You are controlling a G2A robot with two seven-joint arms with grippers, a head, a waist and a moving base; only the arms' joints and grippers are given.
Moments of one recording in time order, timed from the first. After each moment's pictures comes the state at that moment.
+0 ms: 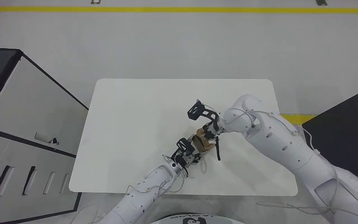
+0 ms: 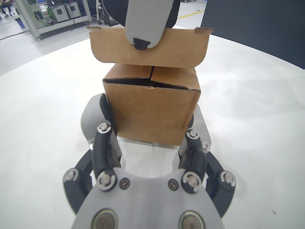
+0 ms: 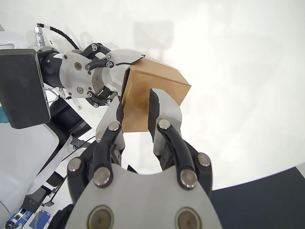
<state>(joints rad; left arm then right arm) 1.41 -1.40 -0.81 -1.13 1.52 -0.12 0.45 -0.81 -1.03 0.67 -1.65 -0.61 -0.07 1.39</state>
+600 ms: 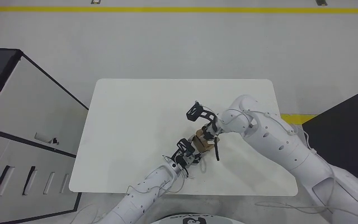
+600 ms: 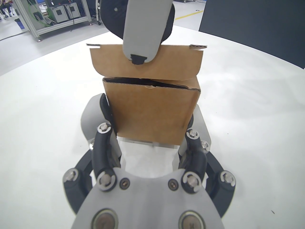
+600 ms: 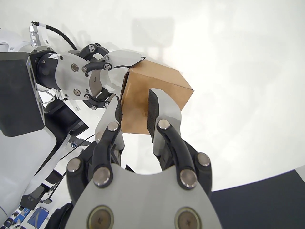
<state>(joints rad) 1.41 -1.40 -0.81 -1.13 1.52 -0.12 0.46 -0.81 -1.05 0.66 -1.62 -0.62 -0.09 1.39</state>
